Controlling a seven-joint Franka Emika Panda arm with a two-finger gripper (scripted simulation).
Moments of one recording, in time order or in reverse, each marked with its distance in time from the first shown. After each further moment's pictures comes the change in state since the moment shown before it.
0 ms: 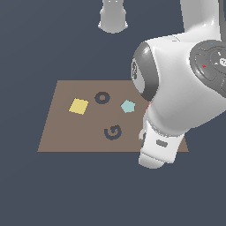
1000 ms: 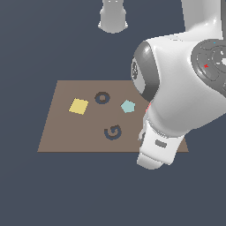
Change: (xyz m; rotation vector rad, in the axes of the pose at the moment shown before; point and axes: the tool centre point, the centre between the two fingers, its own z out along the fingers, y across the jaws) arm 0.000 0.002 -0.003 0.001 0.000 0.046
